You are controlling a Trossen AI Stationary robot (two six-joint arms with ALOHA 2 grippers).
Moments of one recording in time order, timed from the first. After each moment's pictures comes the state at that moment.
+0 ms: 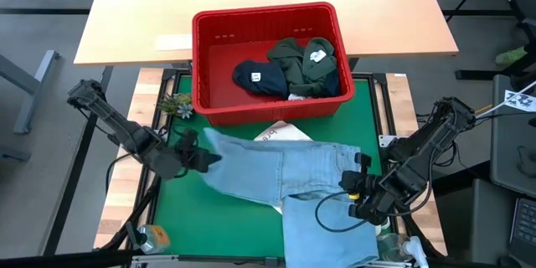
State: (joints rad) left arm -0.59 1.00 0.85 -0.53 -0.70 -1.61; right arm 0.81 1.36 1.22 -1.14 0.46 0.91
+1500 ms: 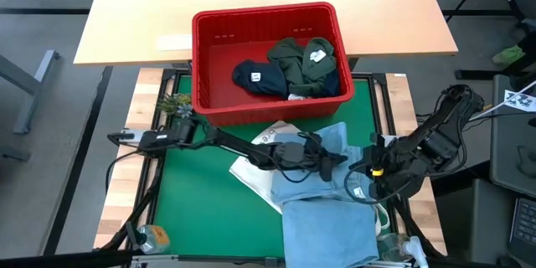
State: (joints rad) left arm -0.14 2.34 1.75 0.63 -0.27 -0.89; right arm 0.81 1.08 1.22 -1.16 0.53 0.86
